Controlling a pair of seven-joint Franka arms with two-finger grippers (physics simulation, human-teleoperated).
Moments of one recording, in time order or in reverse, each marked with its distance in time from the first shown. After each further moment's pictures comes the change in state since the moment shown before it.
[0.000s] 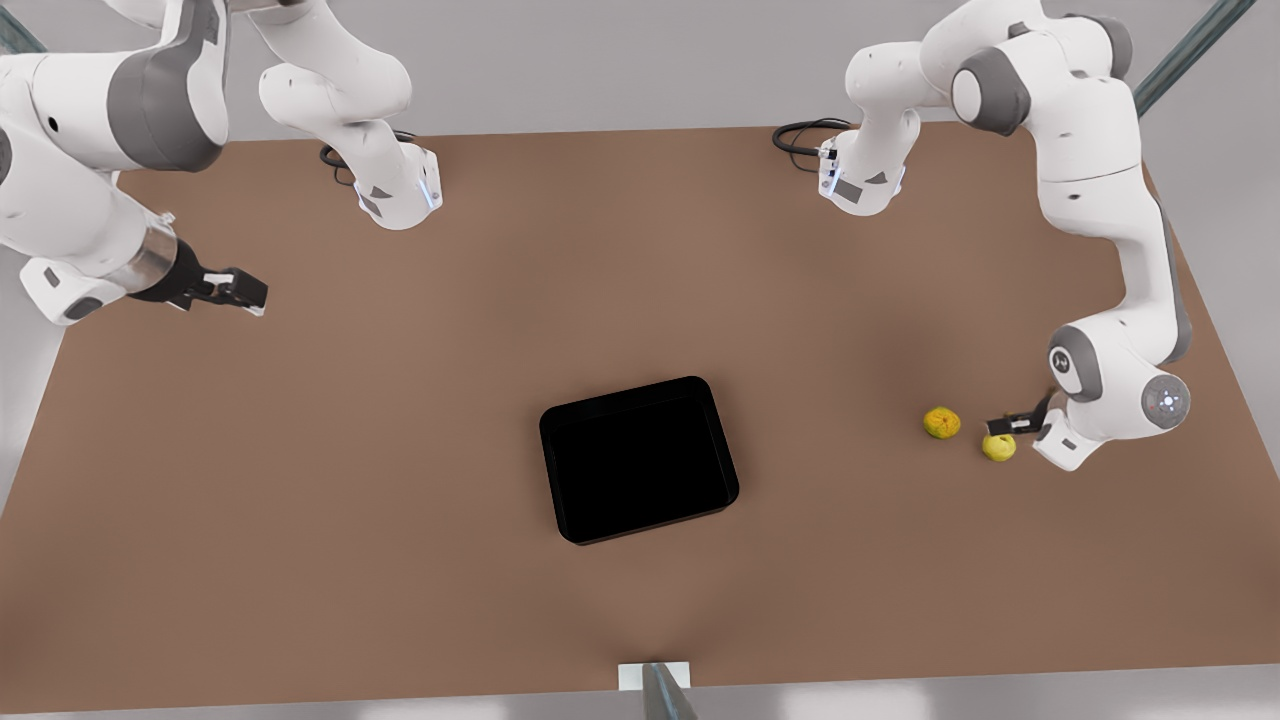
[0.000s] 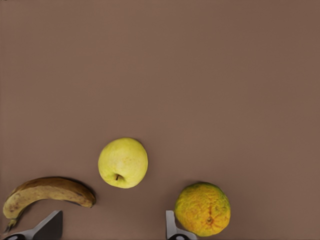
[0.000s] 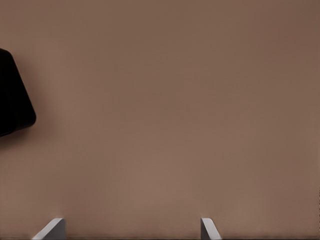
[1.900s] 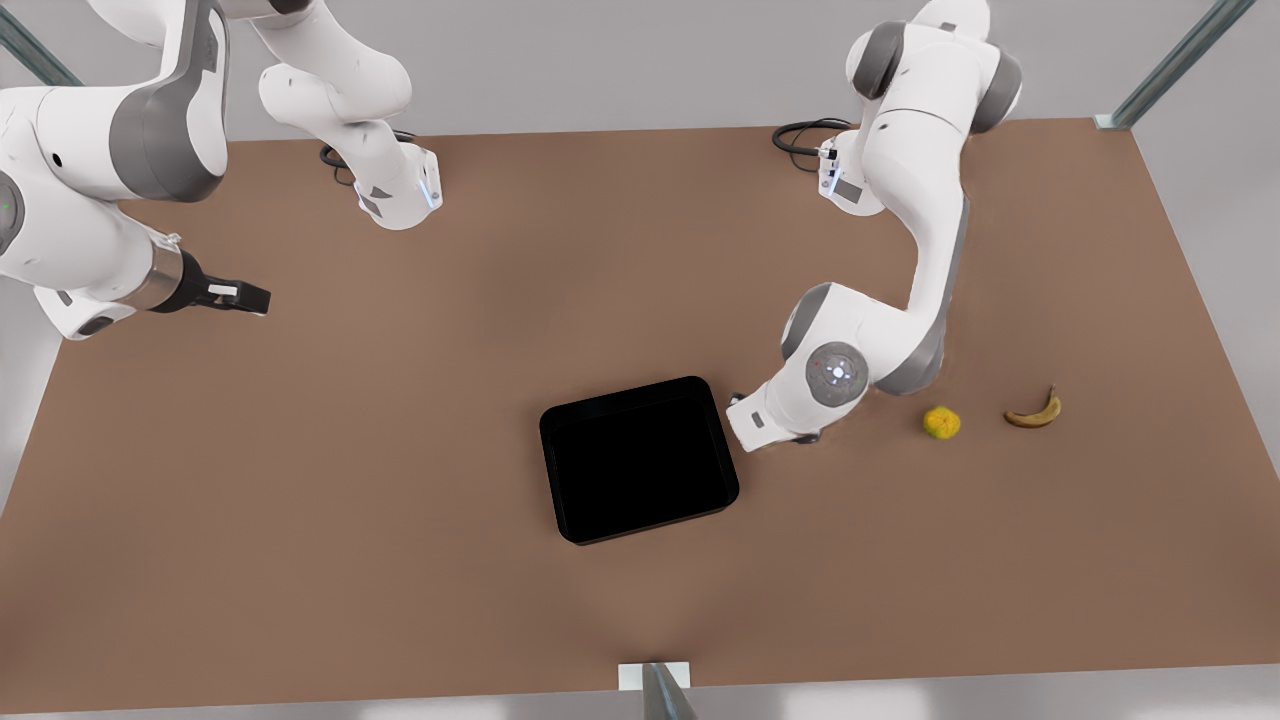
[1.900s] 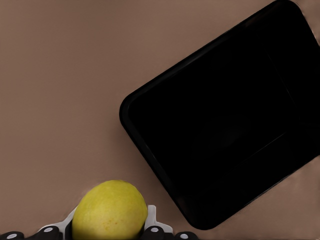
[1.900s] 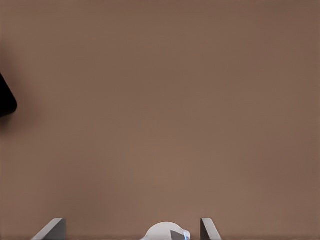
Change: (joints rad) left arm -0.520 0.083 -0.268 0.508 0.011 -0.286 -0.315; right arm -0.021 0.027 0.000 -0.018 0.001 -0.061 0.034
